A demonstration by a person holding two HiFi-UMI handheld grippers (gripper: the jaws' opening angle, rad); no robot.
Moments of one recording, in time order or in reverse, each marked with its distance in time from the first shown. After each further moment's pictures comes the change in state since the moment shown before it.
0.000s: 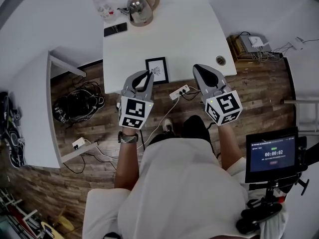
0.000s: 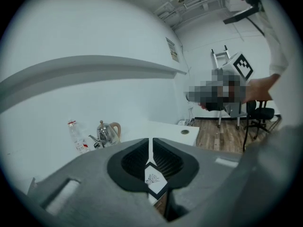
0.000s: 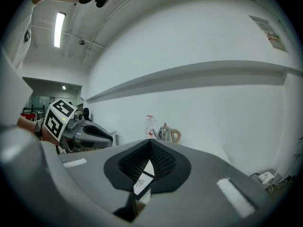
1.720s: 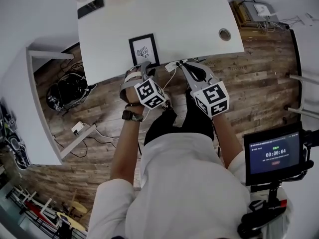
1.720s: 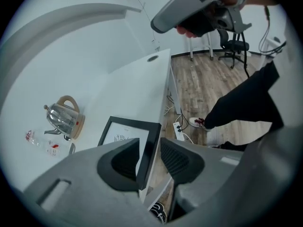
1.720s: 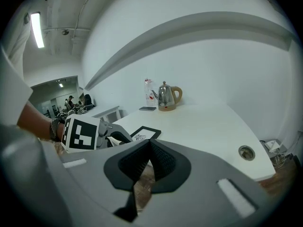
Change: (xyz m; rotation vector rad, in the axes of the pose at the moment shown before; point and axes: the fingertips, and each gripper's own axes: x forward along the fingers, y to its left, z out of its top) left arm 0.146 -0.050 -0.239 0.502 0.594 -0.245; right arm 0.081 -0.001 -0.193 0.132 0.359 0.068
